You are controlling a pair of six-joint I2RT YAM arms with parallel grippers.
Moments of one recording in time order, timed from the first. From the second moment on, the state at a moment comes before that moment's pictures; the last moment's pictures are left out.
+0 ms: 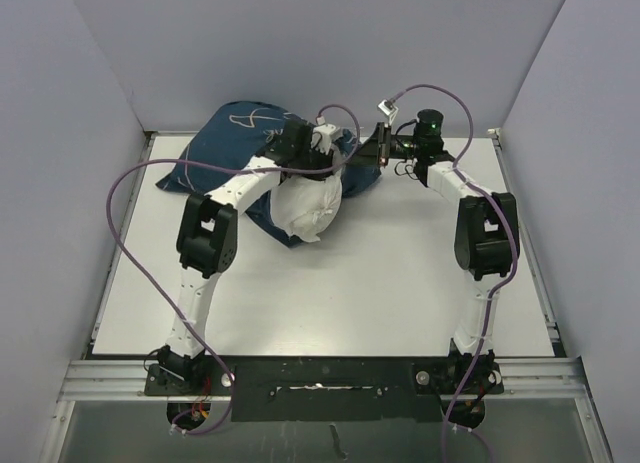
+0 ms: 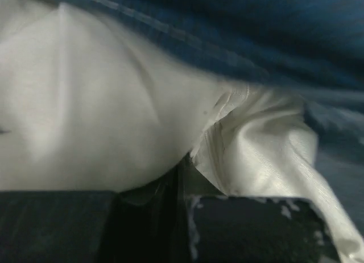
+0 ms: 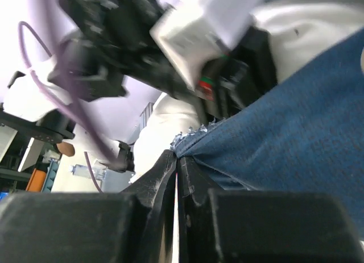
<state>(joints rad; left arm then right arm) -0.48 2.28 2.03 -0.45 0.43 -0.04 0.16 2.09 1.61 0.26 -1.27 0.75</state>
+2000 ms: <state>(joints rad) -0.82 1.69 1.10 -0.07 -0.22 0.74 0.22 2.16 1.71 -0.12 -1.10 0.46</state>
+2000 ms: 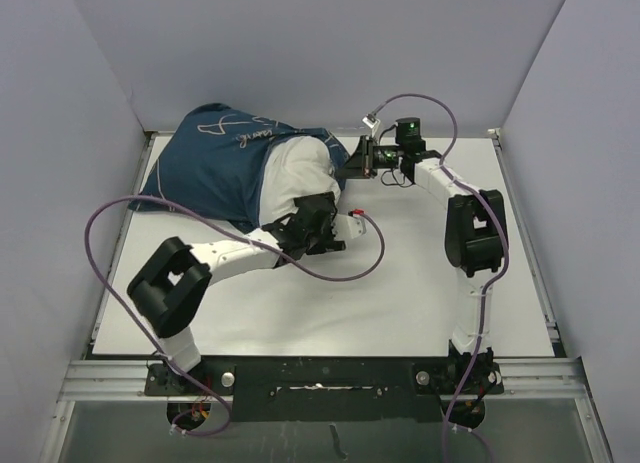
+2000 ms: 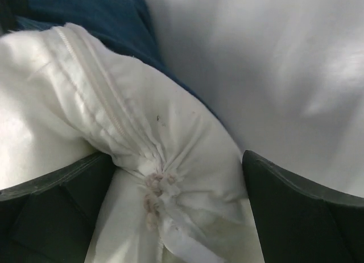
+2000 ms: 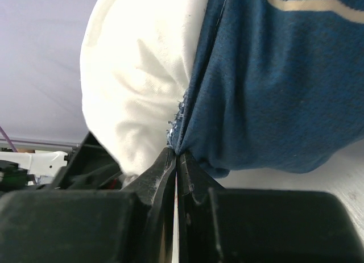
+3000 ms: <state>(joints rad) -0.45 2.03 1.62 -0.32 0.08 -0.06 0.19 2.08 1.46 0.40 -1.17 0.76</state>
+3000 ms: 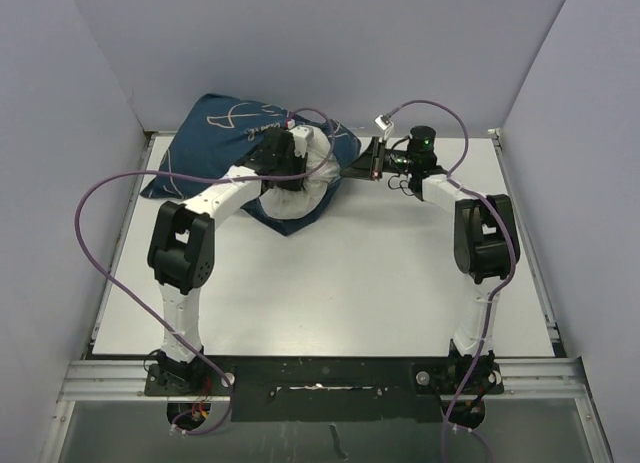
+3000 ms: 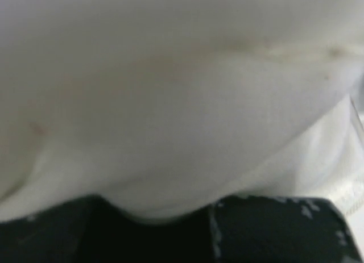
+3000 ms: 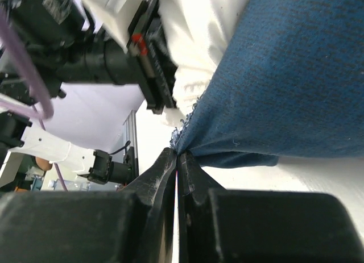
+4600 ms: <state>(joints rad) -0.51 2.40 2.28 -0.68 -0.32 -0.85 0.19 1.95 1.50 0.21 -1.08 0.68</state>
